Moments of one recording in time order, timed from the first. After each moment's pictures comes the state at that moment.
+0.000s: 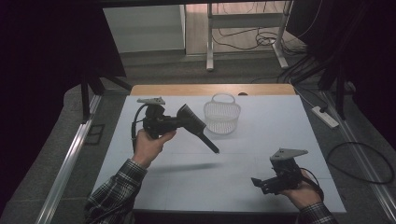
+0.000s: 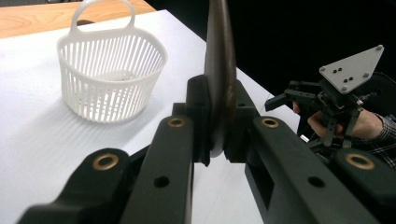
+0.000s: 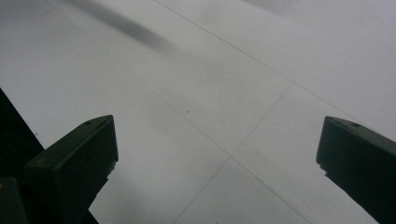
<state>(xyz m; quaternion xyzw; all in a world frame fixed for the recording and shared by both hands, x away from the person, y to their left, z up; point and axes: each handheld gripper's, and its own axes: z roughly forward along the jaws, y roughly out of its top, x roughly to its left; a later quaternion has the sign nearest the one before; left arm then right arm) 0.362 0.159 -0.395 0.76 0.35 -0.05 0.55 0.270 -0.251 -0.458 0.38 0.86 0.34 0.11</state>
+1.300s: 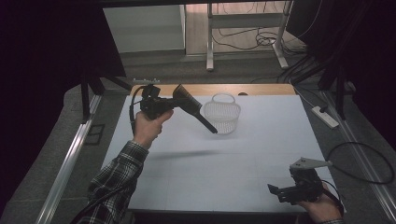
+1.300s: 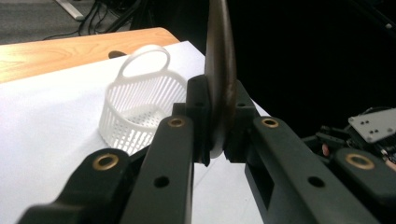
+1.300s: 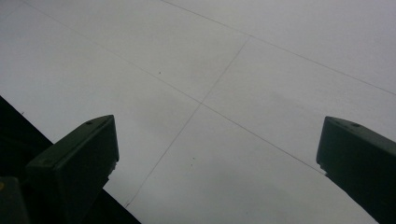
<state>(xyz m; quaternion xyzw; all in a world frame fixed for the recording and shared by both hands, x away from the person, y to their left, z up) 0.408 0.172 -0.372 0.73 0.39 -0.04 0.56 0.242 -0.290 -0.455 0.44 0.83 0.33 0.13</state>
